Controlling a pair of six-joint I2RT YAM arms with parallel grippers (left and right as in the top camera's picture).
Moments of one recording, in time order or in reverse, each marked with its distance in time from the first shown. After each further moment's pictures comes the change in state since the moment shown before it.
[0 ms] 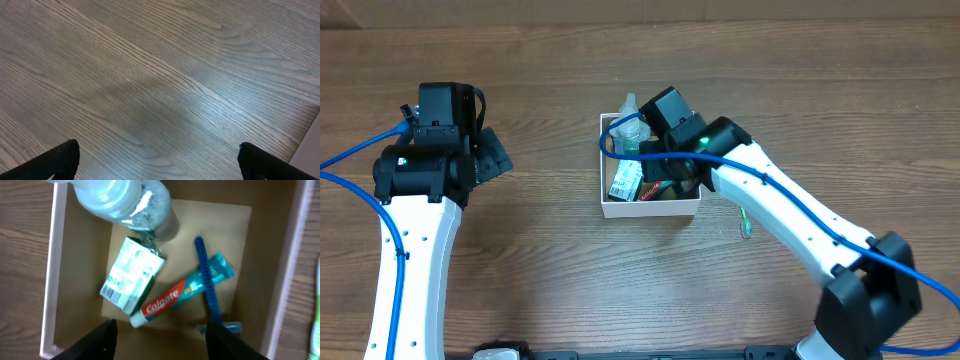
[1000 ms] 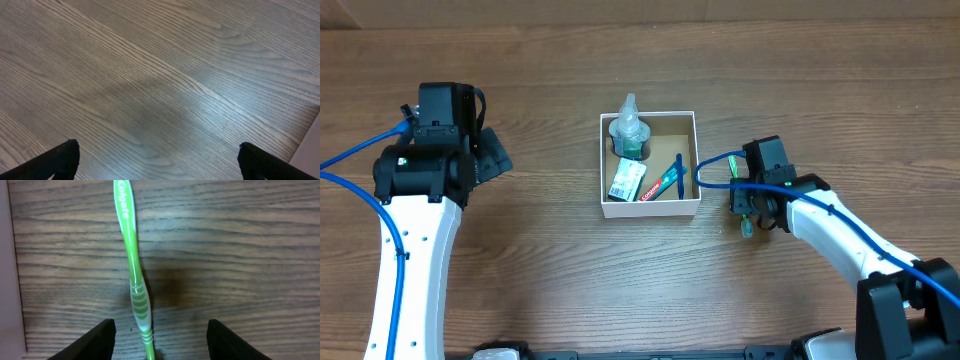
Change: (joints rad) left arm 0.000 0.000 0.000 0.000 0.000 0.000; right arm -0.364 -0.200 -0.656 0.405 0.091 -0.212
